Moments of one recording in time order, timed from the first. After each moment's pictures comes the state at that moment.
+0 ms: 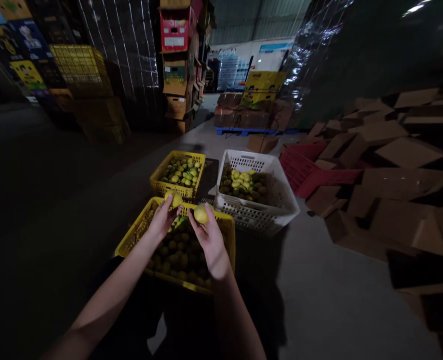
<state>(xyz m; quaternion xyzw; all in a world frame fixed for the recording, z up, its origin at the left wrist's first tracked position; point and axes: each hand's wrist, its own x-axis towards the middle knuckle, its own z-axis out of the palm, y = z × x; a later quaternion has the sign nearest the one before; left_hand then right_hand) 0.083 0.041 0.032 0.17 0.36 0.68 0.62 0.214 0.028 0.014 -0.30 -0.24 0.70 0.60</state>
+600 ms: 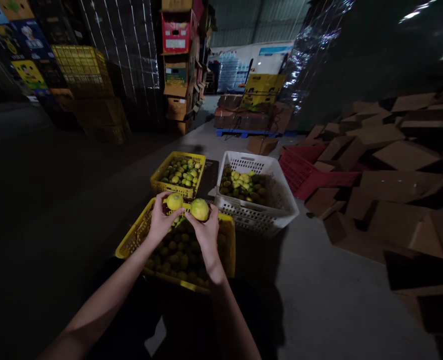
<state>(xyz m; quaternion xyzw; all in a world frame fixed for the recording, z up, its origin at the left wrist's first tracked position) 0.067 0.035 0.011 0.55 0.45 0.66 0.24 0.202 0.040 0.001 -0.50 -0.48 0.33 0.64</state>
